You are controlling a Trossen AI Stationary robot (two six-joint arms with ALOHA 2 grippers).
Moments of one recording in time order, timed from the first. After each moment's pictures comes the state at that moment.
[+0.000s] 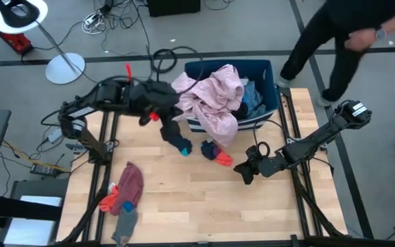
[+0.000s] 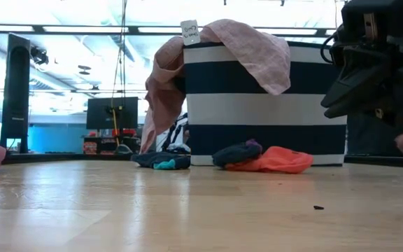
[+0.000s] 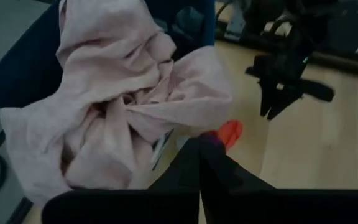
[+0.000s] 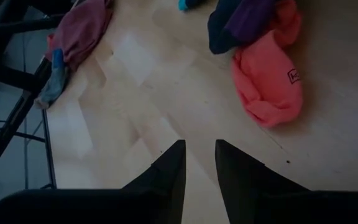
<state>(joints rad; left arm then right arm) -0.01 1.65 2.24 -1.34 -0.28 -0.26 0.49 1.16 0.43 0.04 0.45 1.20</state>
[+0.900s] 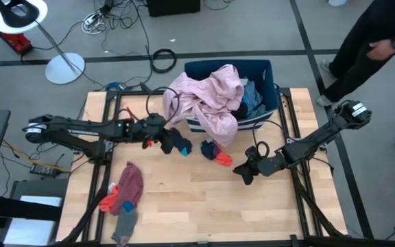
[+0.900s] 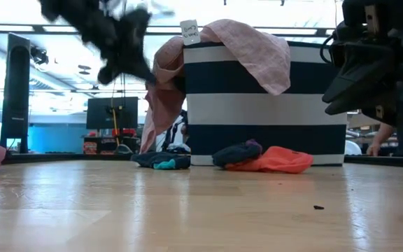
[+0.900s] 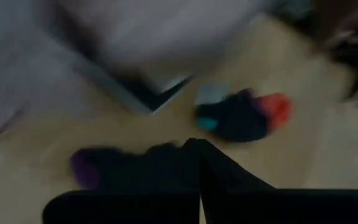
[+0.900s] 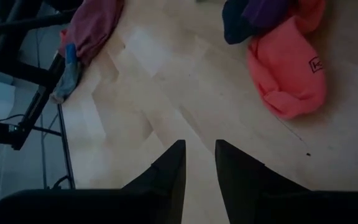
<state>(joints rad) 0.06 1.15 0.74 -0.23 -0.26 -0.58 0.48 1.16 0.43 0.07 0.40 1.22</state>
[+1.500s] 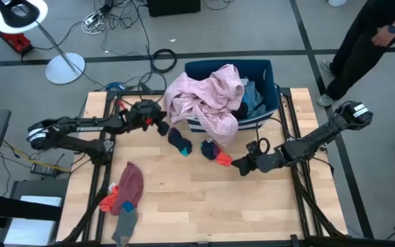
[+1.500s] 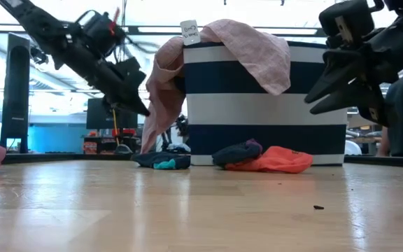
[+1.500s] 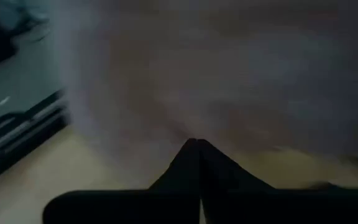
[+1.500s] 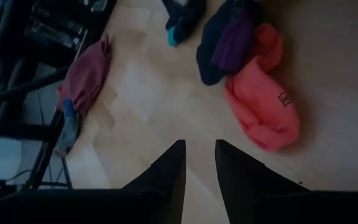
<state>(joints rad) 0.45 1.19 0.50 0.16 -0.19 -0.14 0.43 1.16 0.43 0.08 0.49 1.36</state>
